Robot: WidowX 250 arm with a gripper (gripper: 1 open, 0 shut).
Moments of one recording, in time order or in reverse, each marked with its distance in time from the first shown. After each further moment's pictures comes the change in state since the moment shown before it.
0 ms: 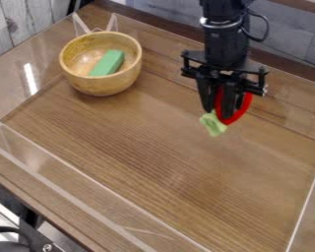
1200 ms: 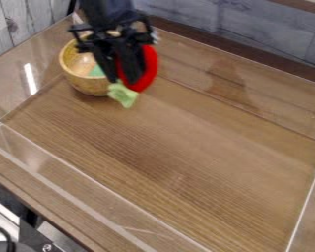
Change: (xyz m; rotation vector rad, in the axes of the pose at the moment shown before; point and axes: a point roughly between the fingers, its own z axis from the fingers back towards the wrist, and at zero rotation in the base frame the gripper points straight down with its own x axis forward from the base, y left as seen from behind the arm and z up) arm -0.064 0.065 0.058 -0.178 -0.047 0.156
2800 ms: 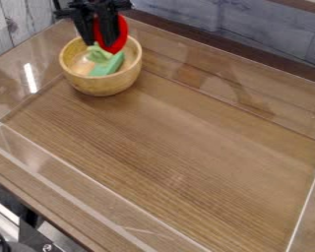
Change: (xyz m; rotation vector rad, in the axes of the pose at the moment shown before) arm 0.045 0.072 0.028 0.093 0.004 0.255
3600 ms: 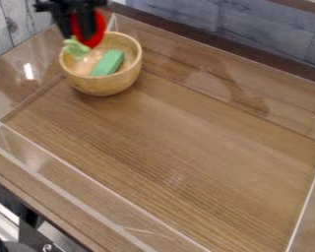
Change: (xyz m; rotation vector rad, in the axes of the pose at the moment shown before) arm 0.013 0.015 0.004 0.047 0.050 -0.016
